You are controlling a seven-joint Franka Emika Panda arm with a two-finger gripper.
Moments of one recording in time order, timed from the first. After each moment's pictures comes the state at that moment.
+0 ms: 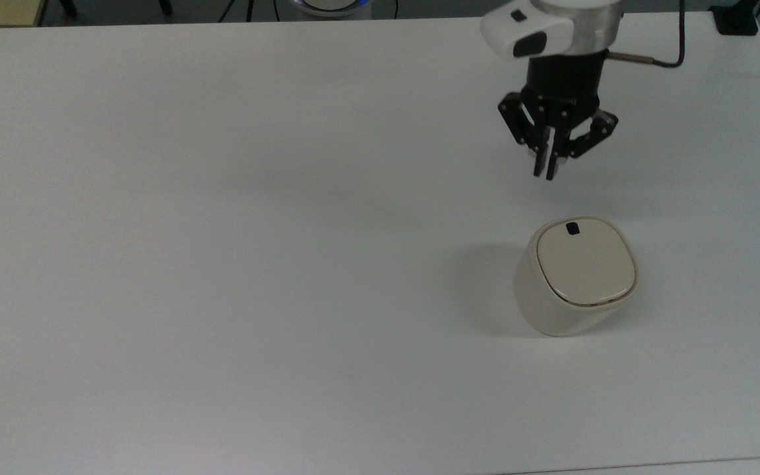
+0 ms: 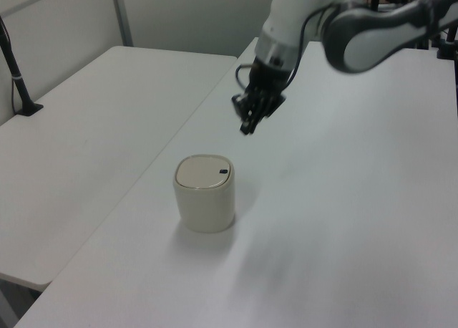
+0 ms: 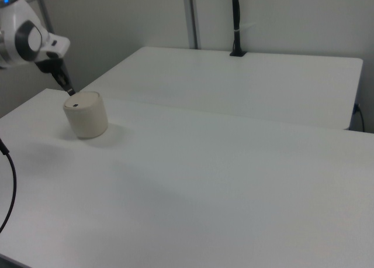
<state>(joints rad) 0.42 0.29 0.05 -1.55 -0.12 2.18 1.02</state>
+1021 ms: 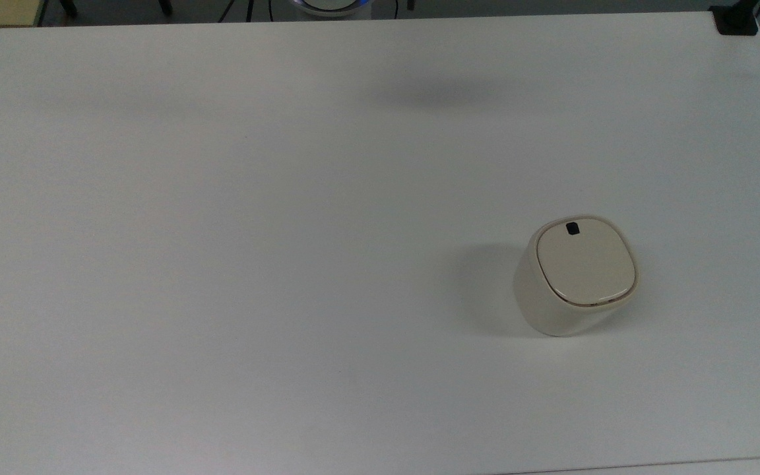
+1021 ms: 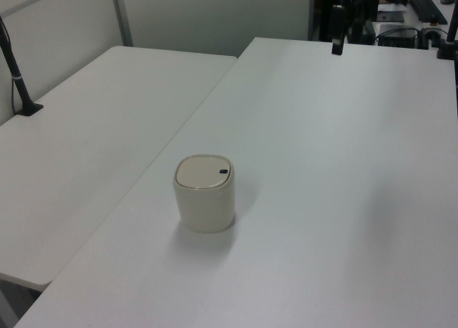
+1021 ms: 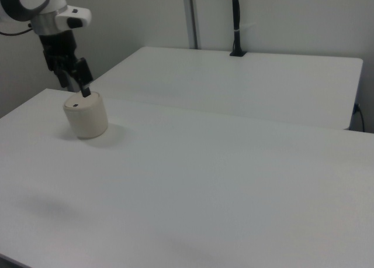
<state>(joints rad) 0.12 -0.11 0.05 -1.70 0.03 1.65 0.33</state>
